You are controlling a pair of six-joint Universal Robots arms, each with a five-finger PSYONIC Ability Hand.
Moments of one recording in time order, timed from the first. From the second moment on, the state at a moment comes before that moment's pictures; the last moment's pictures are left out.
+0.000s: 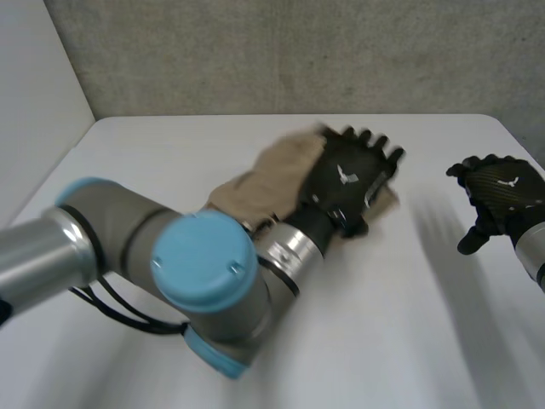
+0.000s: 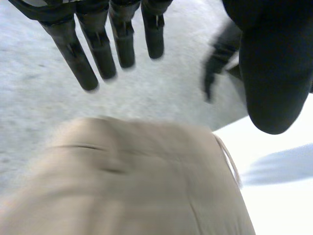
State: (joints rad) left arm 3.83 -2.20 -1.29 3.67 -1.46 3.46; right arm 1.64 -1.45 1.85 -0.20 1.35 2.75; left_hand 0.32 0.37 0.38 0.37 0.19; right_hand 0.21 0.22 0.22 0.24 0.06
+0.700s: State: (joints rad) left arm 4.28 -1.87 -1.53 3.37 -1.55 3.47; right arm 1.92 -1.23 1.30 0.30 1.28 2.91; left_hand 0.26 0.25 0.26 0.24 0.08; right_hand 0.21 0.22 0.22 0.24 0.06
